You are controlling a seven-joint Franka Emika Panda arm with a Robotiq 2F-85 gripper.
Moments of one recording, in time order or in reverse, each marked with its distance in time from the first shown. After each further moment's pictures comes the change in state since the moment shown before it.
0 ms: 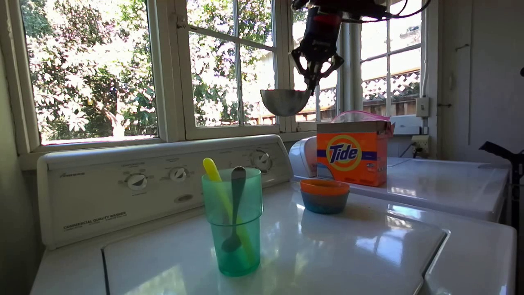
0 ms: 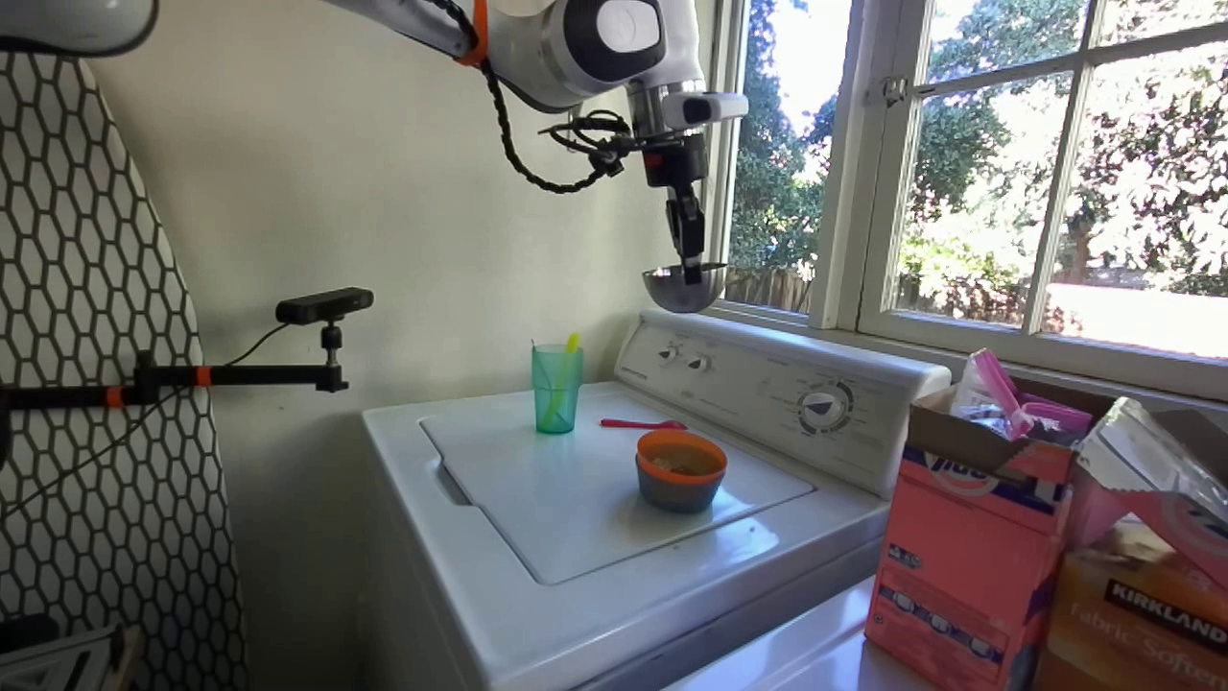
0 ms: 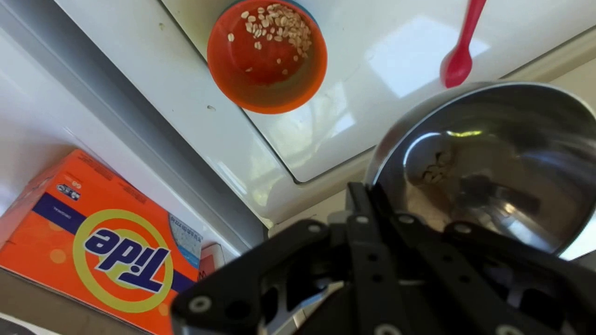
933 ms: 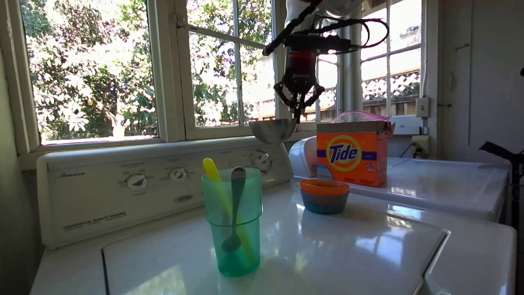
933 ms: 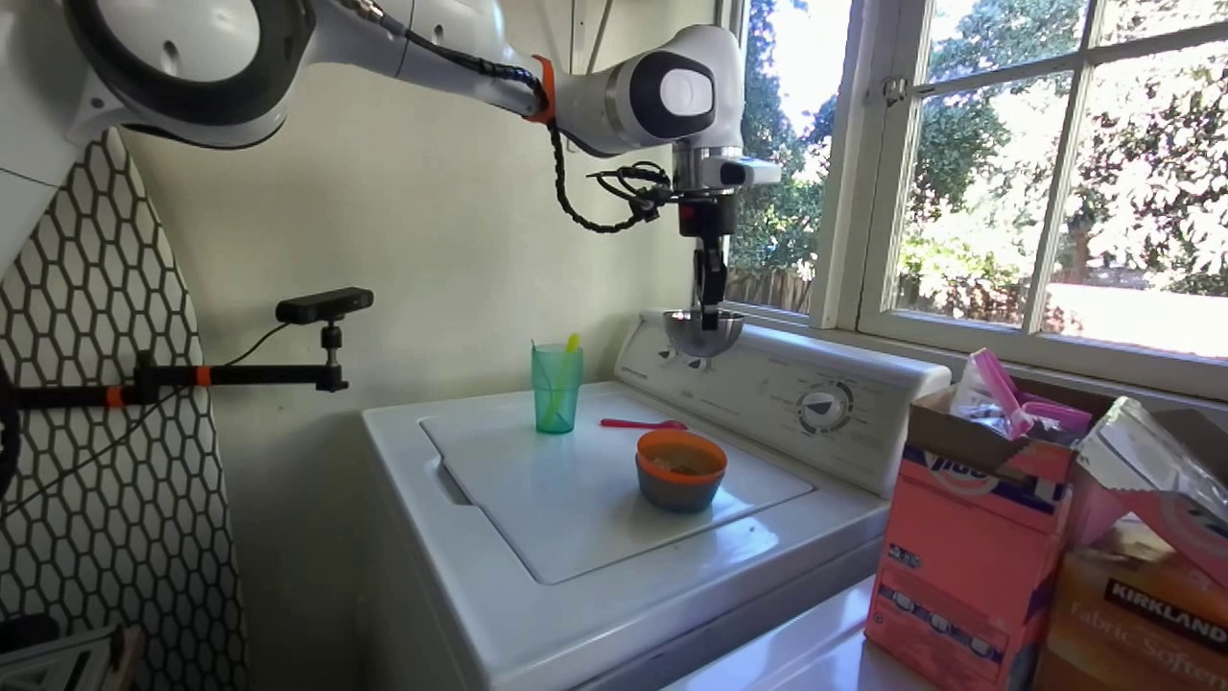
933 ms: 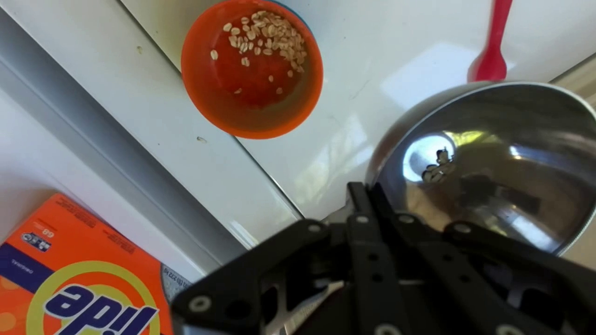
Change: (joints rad) arm 0.022 0.288 -0.021 0.314 0.017 -0.178 0.067
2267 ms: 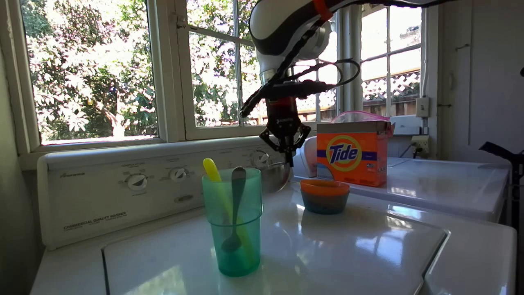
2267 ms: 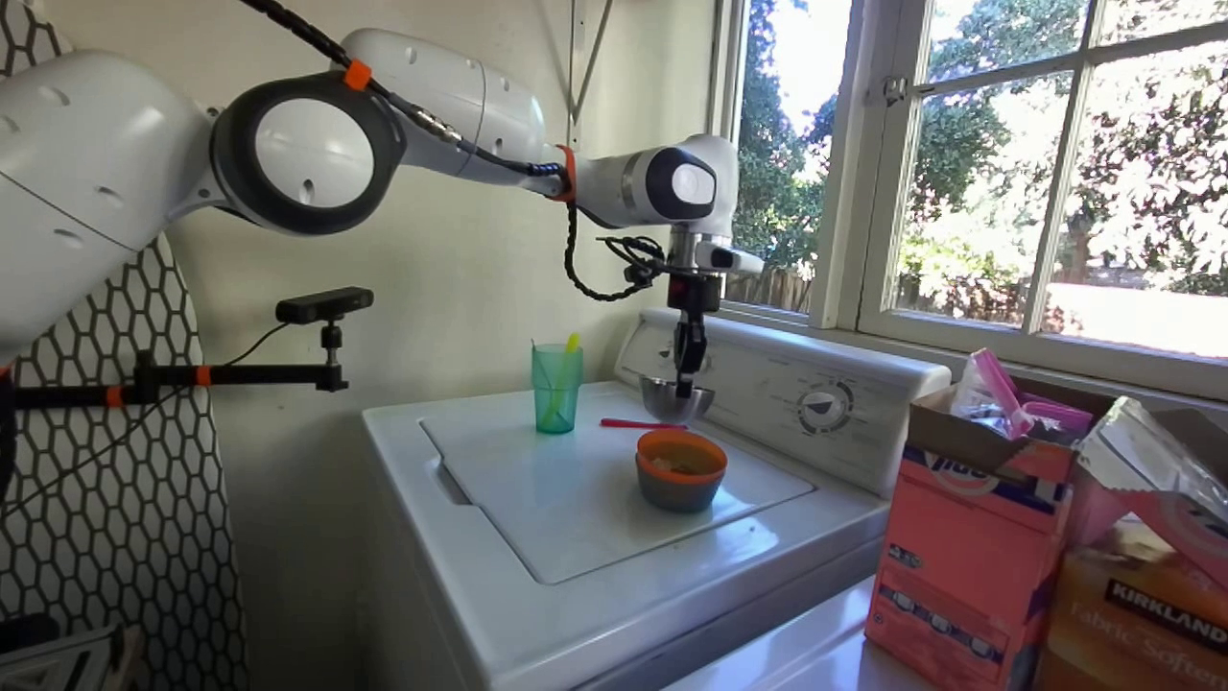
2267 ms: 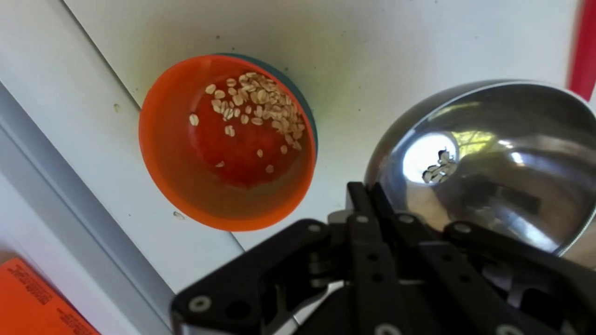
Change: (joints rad) arm 0.084 0.266 -0.031 0.221 -0.029 -0.183 0.016
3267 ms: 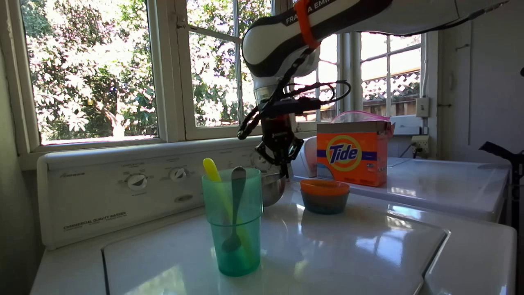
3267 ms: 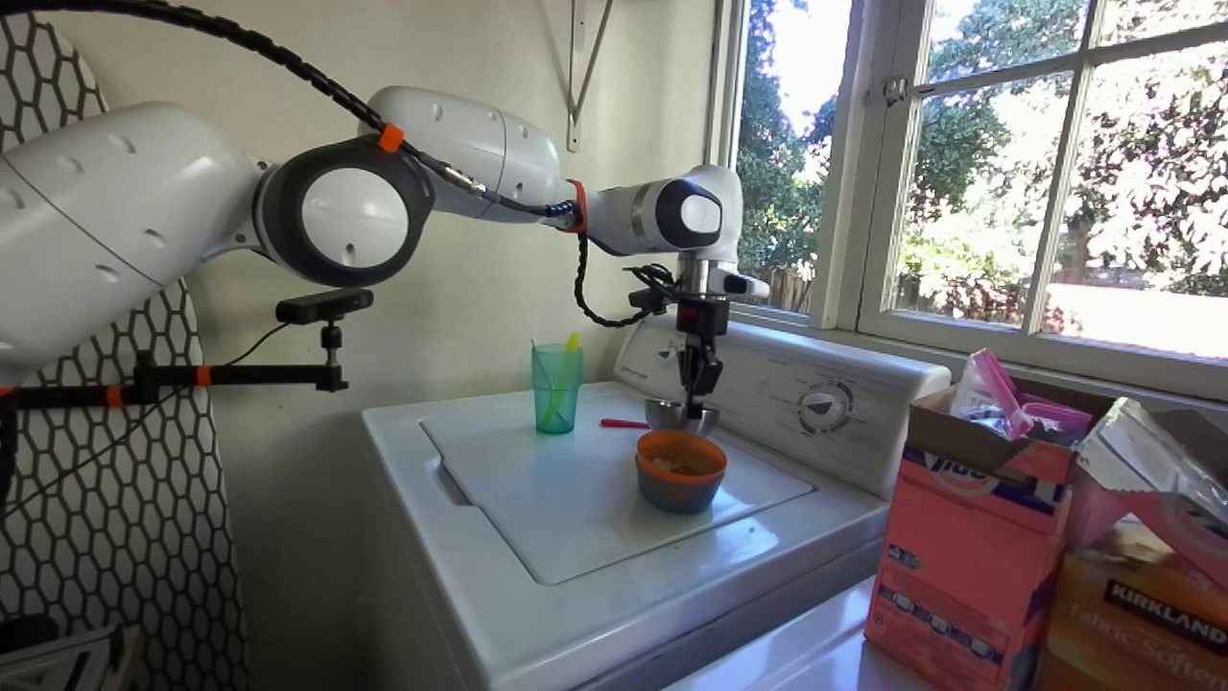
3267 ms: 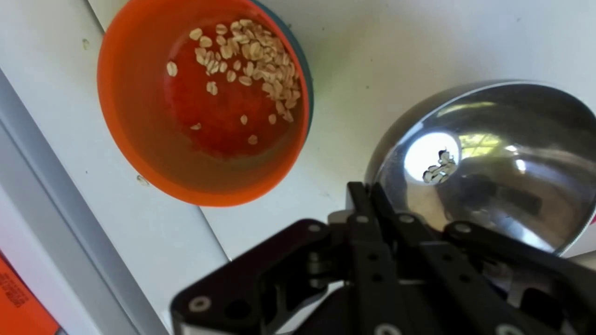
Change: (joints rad) arm 0.002 0.138 0.003 0.152 -0.033 -0.011 -0.136
